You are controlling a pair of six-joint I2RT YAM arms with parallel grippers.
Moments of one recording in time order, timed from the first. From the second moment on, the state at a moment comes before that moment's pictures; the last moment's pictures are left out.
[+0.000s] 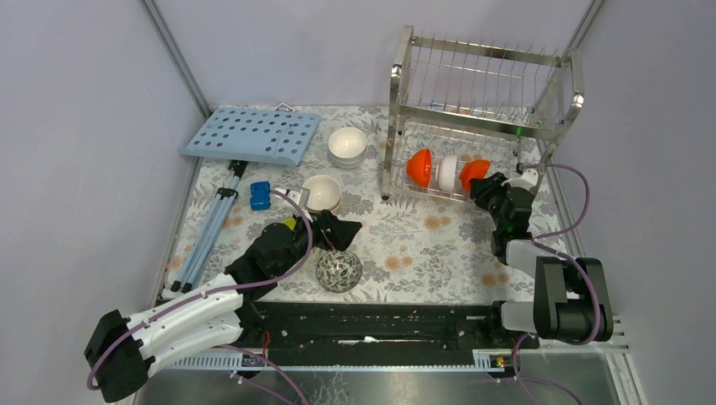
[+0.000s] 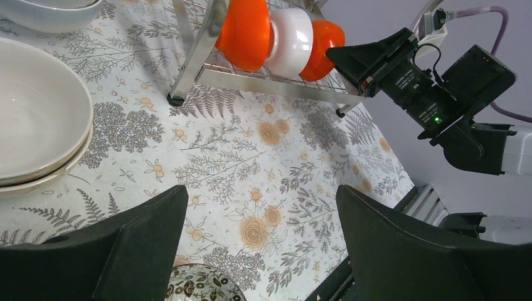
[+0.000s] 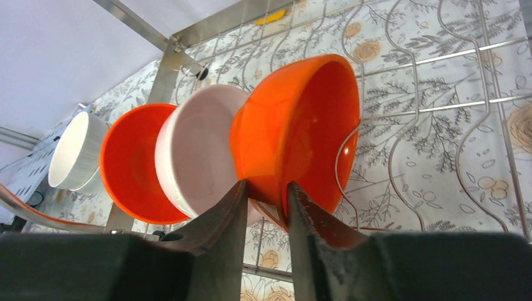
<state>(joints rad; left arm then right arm) -0.85 0.78 0.40 0.27 -0.13 -0.62 -0.04 1.32 0.36 0.74 -0.10 0.55</state>
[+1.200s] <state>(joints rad) -0.85 0.81 0.40 0.28 -0.13 -0.62 -0.05 1.16 0.37 0.76 -0.11 0.67</state>
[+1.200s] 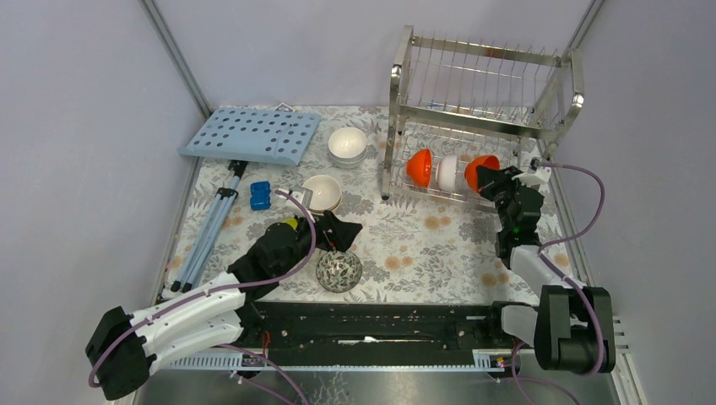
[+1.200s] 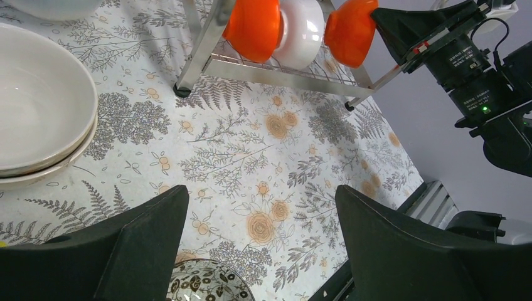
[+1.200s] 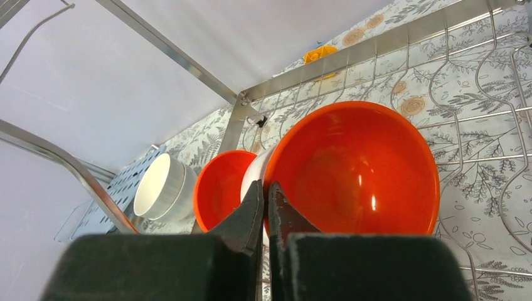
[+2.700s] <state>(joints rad) -0.85 0.77 0.72 -0.35 -0.28 -0.68 0.58 0.73 0.80 -0.53 -0.19 0.34</state>
